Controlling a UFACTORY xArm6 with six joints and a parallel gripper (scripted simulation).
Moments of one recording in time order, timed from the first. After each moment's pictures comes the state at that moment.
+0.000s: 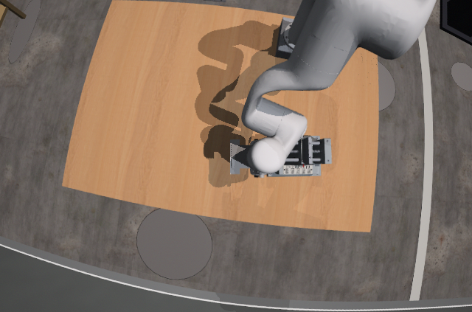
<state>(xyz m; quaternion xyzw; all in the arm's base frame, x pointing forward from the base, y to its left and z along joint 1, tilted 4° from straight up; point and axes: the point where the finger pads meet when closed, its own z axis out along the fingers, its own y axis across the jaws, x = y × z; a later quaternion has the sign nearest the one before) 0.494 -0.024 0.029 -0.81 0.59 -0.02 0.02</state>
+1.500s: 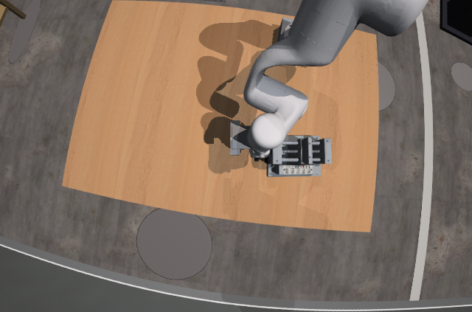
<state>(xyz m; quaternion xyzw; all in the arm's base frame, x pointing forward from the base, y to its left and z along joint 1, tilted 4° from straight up) 0.447 -0.040 0.031 -0.81 0.59 -0.02 0.02</state>
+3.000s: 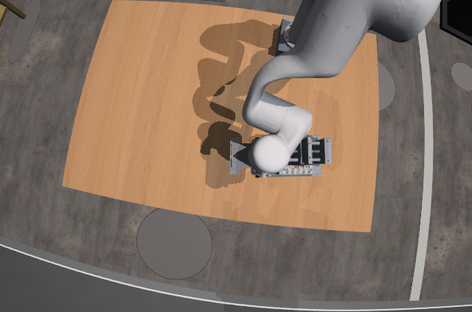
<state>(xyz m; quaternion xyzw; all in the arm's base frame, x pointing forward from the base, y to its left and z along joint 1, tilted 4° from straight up) 0.491 -0.025 0.060 -0.81 0.59 -0.02 0.02</state>
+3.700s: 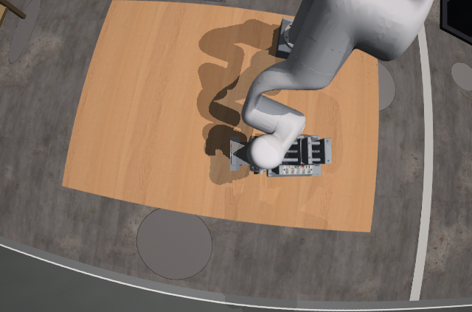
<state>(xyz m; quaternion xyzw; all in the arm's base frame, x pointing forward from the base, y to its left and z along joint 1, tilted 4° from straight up) 0.485 -0.027 0.019 -0.81 0.59 -0.02 0.02</state>
